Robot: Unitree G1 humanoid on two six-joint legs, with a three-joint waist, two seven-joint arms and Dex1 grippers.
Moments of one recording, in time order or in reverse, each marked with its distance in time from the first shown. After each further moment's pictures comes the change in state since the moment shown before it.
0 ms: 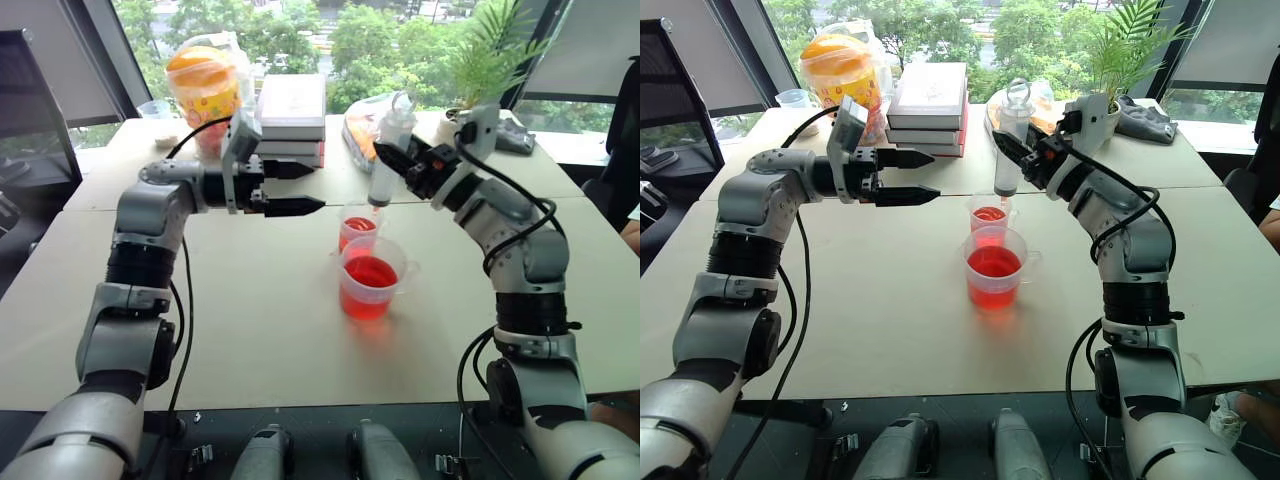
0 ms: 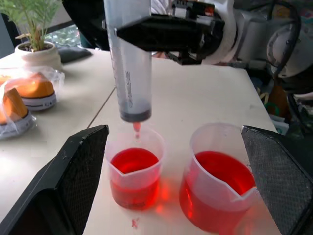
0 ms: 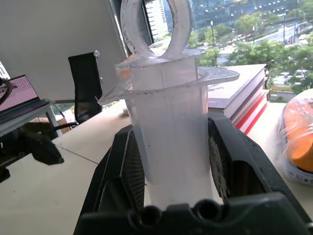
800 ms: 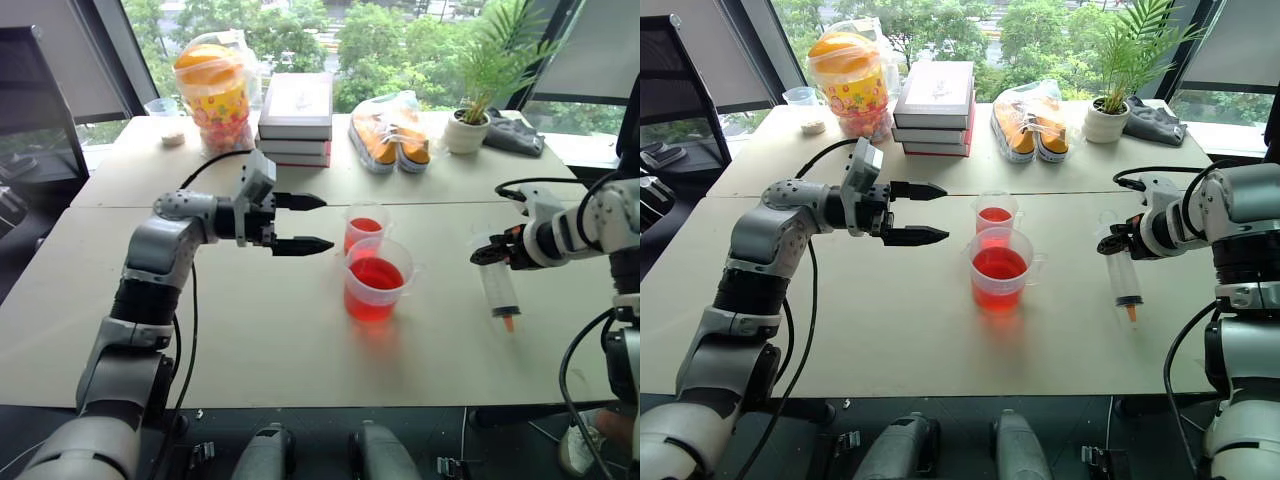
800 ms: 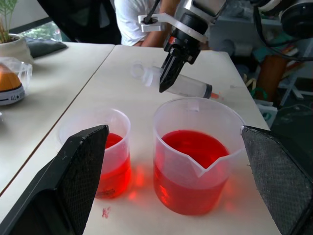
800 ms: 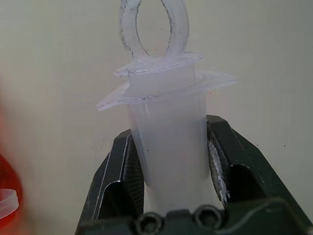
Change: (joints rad) left arm 0.149 -0.035 -0.054 -0.176 -0.025 -0.051 0.038; right arm -0.087 -0.489 0.321 0.429 -0.015 0.808 -0.018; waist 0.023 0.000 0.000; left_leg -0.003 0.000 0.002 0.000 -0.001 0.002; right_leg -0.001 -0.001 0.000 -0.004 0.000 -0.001
